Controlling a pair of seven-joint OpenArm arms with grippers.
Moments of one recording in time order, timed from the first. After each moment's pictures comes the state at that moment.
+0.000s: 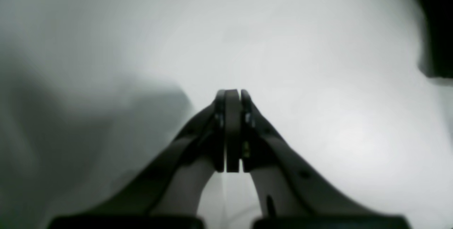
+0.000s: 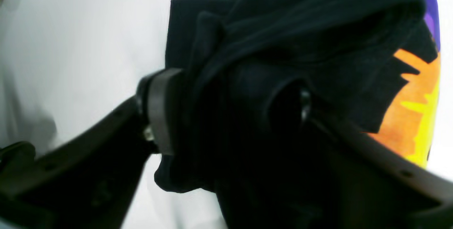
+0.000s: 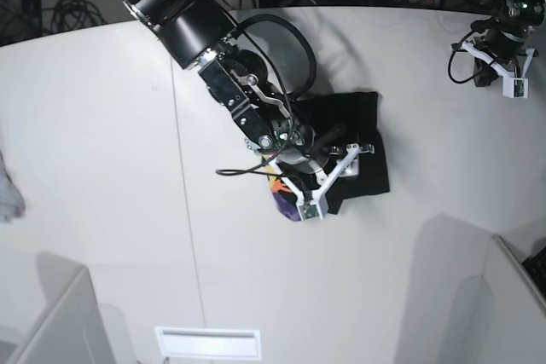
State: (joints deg) left arm 28.0 -15.4 -40.7 98.3 -25.6 -31.3 41.2; right arm 15.7 -6.7 -39.3 78.8 27.4 -22.1 -44.6
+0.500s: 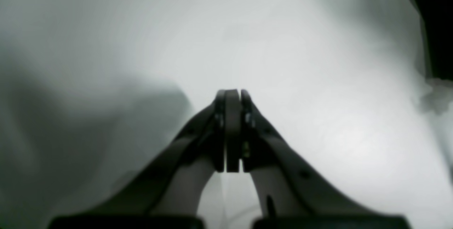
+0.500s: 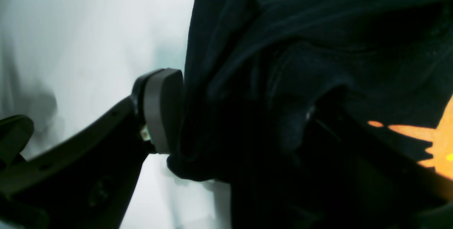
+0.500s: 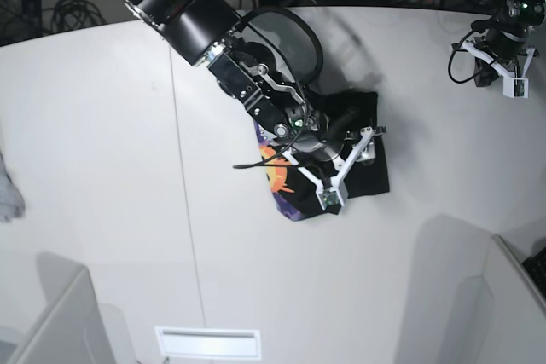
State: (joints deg) left arm 28.1 -15.4 -40.8 98.3 -25.6 -31.5 41.3; right arm 15.6 -7.0 -44.9 78.9 27.6 -22.1 -44.2
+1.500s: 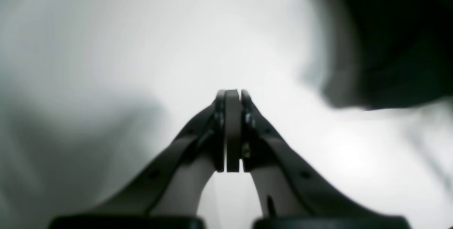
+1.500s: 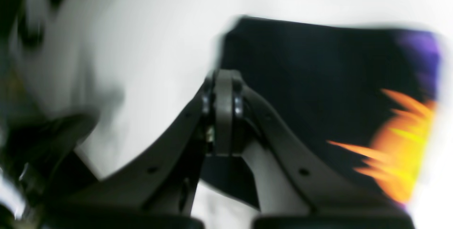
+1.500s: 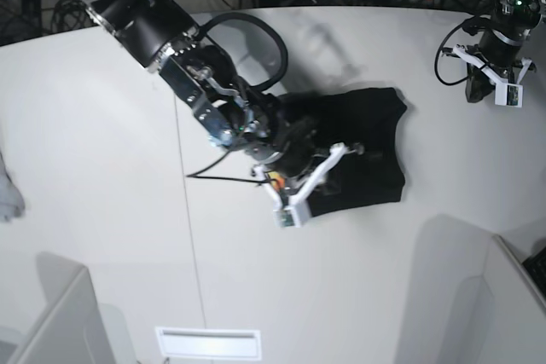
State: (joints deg) left arm 28.4 -12.1 -40.4 108.4 -26.1 -32.1 41.4; right arm 15.5 4.1 -42.6 93.5 41.8 -21.9 -37.6
